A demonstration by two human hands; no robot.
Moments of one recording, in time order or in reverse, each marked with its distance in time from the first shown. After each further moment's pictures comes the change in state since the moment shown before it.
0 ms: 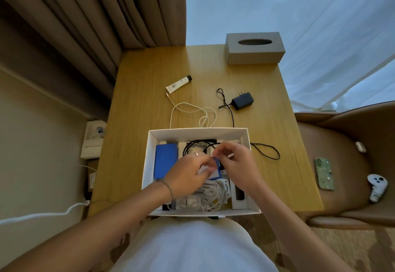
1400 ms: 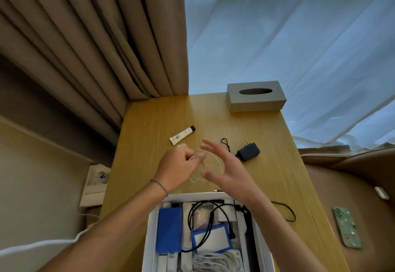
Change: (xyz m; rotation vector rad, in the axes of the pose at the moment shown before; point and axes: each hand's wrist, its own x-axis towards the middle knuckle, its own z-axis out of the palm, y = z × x) left_hand 0.115 0.024 -0.133 0.045 0.311 -0.159; right_hand 0.127 -0.058 -0.020 0.129 -0.166 -0.157
